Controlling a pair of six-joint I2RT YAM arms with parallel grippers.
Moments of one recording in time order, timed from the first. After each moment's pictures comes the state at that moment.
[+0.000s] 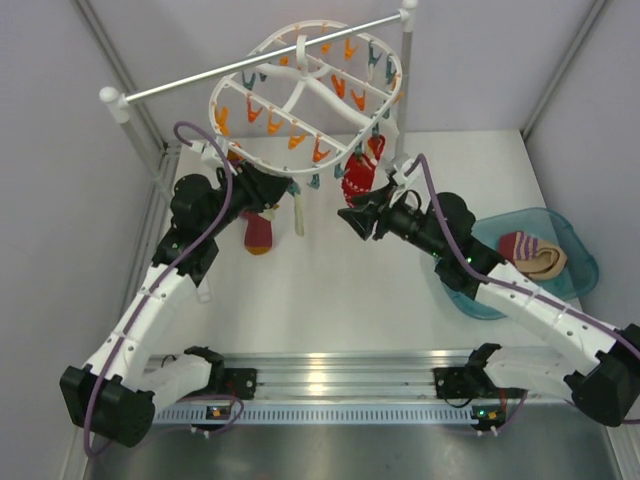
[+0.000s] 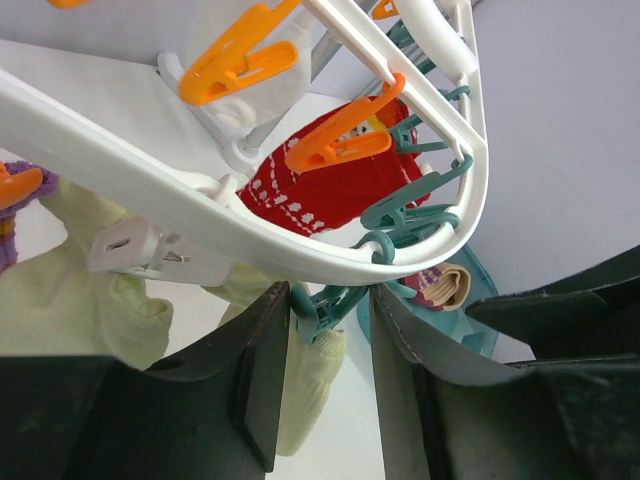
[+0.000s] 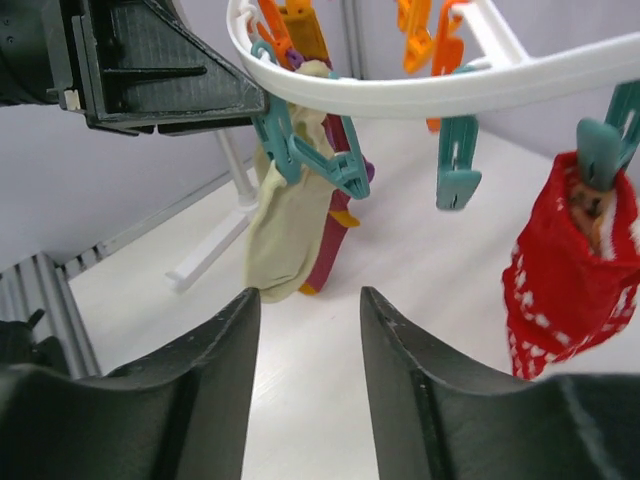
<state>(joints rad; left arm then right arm) -0.32 1.05 1.00 0.02 0.31 -0.68 0.75 1.10 0.94 0.16 -0.17 0.18</state>
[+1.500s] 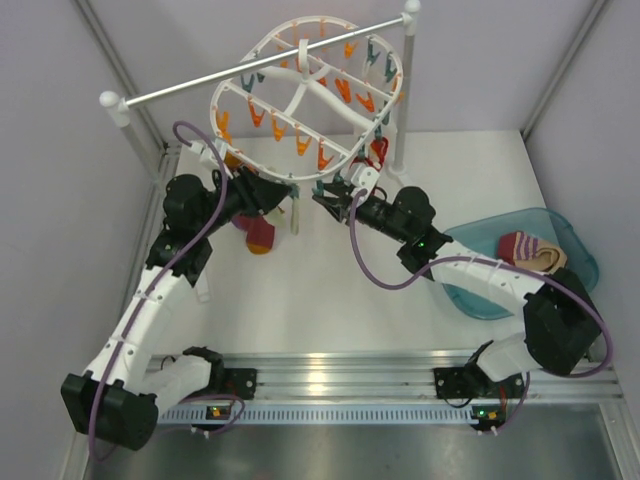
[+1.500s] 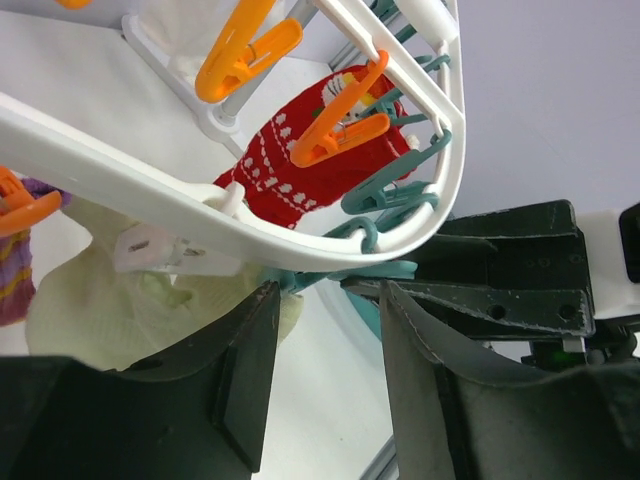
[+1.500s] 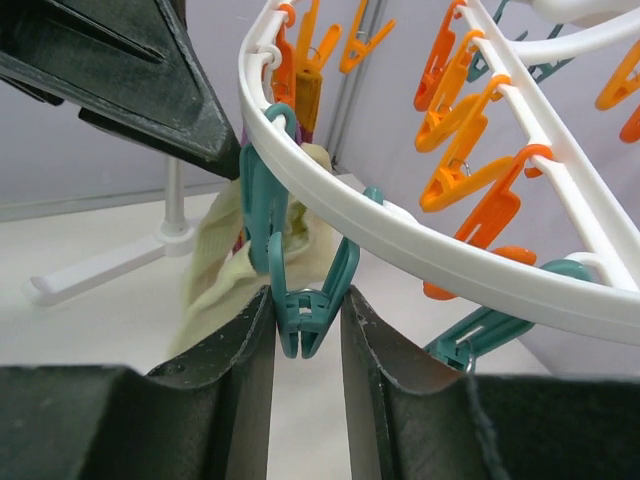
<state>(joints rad) -0.26 1.04 1.00 -0.02 0.47 -0.68 0.74 1.44 0.93 0.71 -0.34 -0.20</state>
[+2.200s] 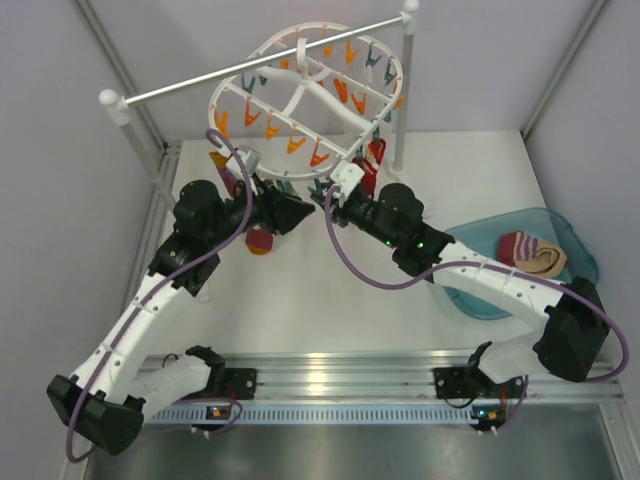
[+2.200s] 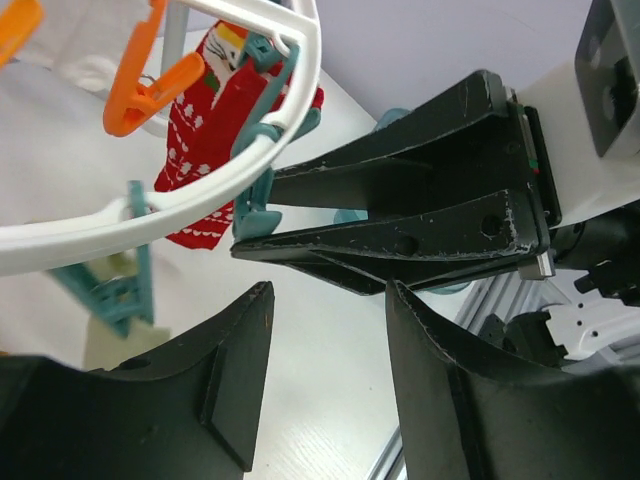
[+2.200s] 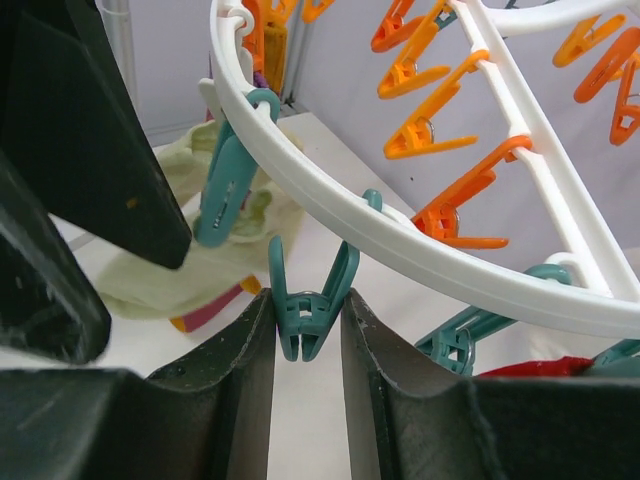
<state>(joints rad) -0.41 0.98 1.05 -0.12 0.50 -0.44 0.86 1.38 1.07 0.34 -0.05 -0.29</state>
